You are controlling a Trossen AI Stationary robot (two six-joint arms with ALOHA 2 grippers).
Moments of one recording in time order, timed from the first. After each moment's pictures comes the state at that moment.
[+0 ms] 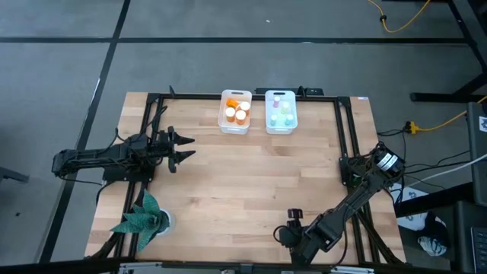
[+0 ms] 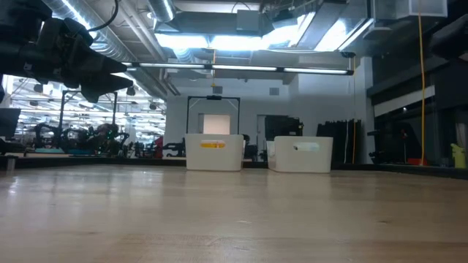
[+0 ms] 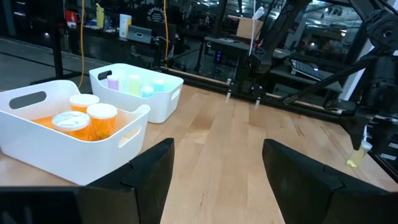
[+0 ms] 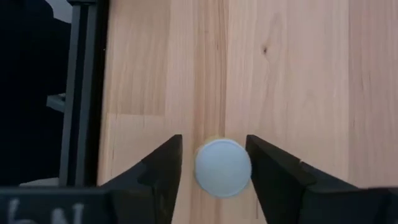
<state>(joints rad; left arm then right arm) 0.16 0.09 0.01 0.04 -0.06 -0.23 0.83 1.88 1.25 -0.59 0.27 0.76</state>
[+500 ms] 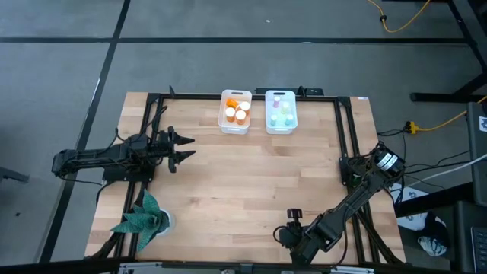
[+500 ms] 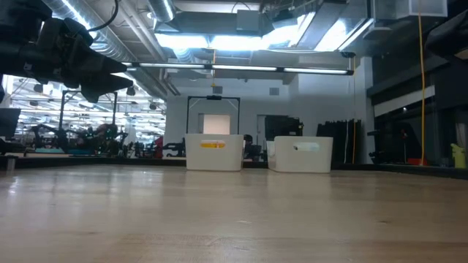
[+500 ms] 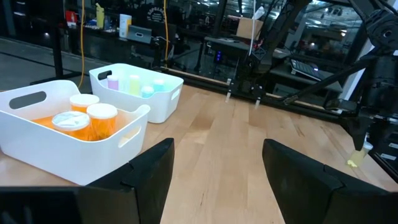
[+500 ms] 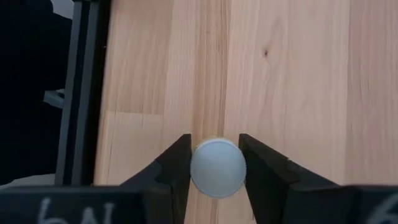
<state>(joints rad) 0.16 0.09 0.01 0.04 -0.06 -0.23 0.83 1.88 1.25 -0.59 0.27 0.72</state>
